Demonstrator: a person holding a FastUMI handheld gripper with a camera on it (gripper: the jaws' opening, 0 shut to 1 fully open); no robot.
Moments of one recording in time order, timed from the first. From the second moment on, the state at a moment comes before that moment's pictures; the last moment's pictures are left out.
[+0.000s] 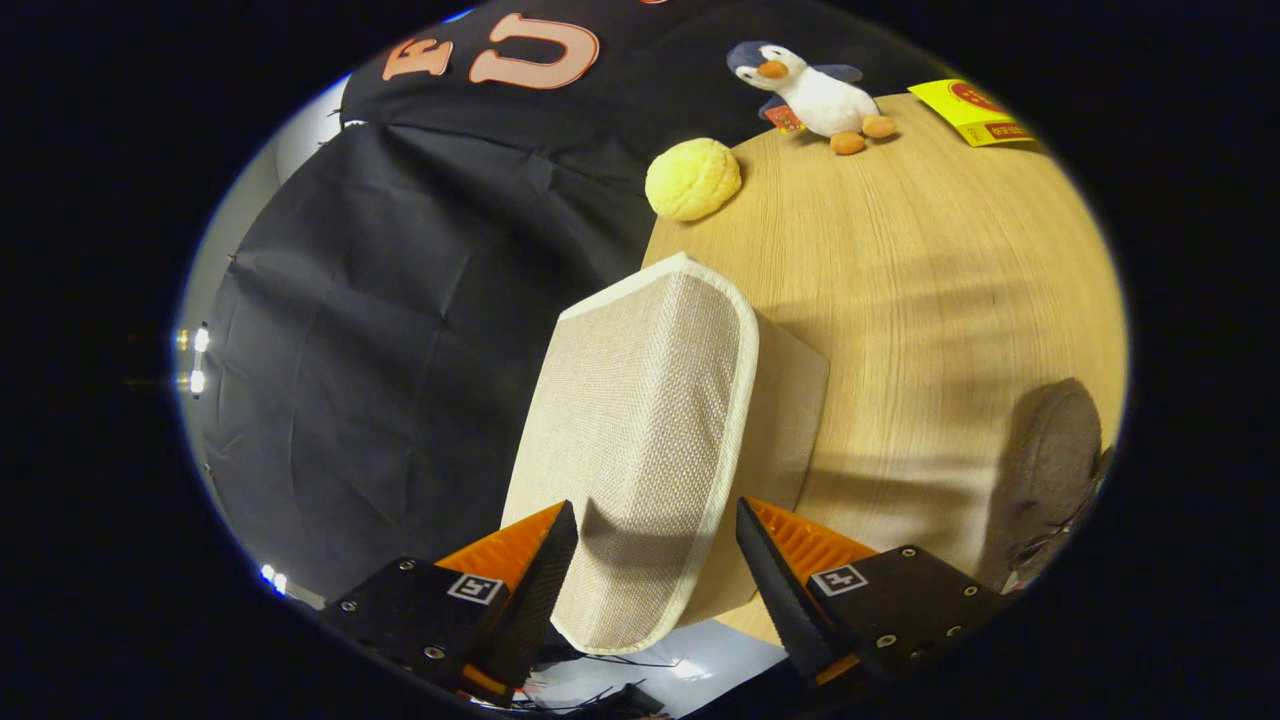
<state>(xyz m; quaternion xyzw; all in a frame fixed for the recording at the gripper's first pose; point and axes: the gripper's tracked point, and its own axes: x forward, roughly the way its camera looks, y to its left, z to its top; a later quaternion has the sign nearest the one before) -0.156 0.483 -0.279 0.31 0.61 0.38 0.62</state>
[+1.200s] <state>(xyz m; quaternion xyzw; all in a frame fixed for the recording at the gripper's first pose) -0.118 0.559 -0.078 0.35 0.47 0.47 0.66</state>
